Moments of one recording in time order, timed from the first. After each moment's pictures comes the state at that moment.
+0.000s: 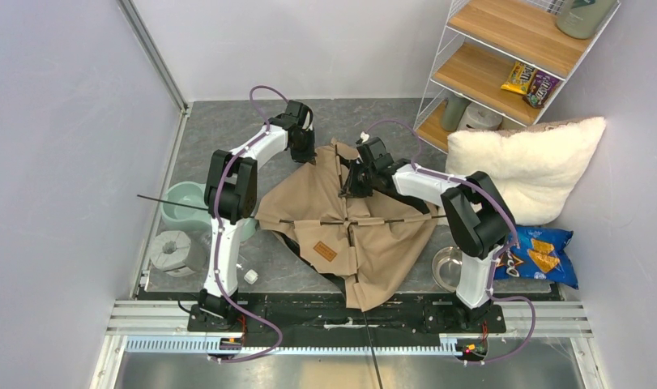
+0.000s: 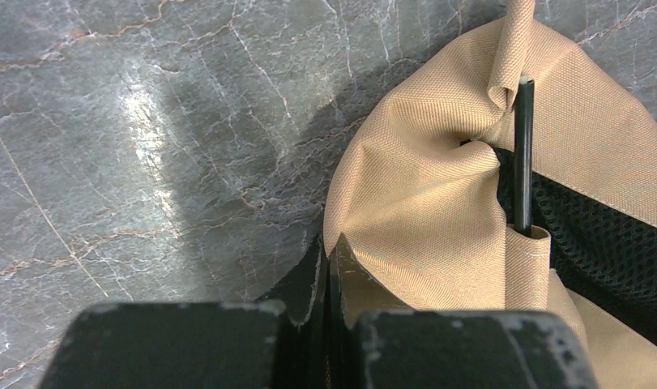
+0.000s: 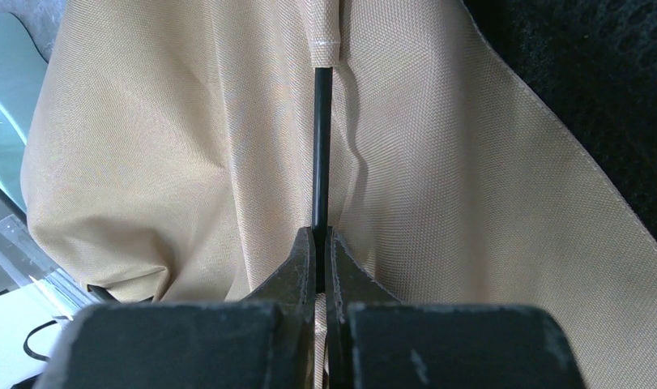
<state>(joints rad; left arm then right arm) -0.34 2.31 1.86 -0.59 0.14 -0.36 0.57 1.90 1.22 -0.19 -0.23 0.68</state>
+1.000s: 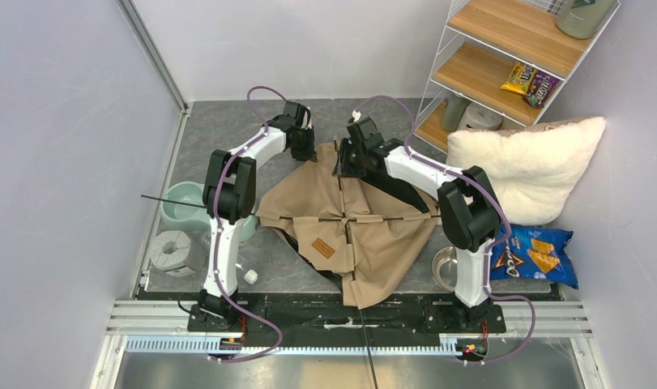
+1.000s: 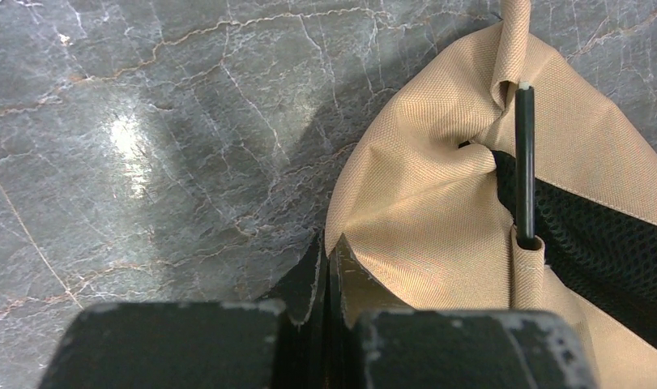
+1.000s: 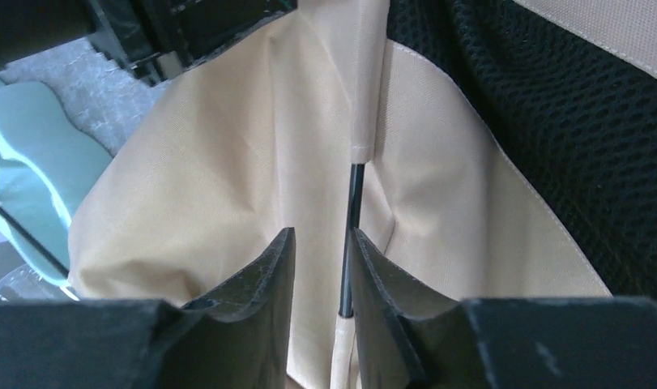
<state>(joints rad) -0.33 2.30 1.81 -0.49 0.18 -0.36 0.58 1.97 1.50 -0.35 -0.11 0.62</state>
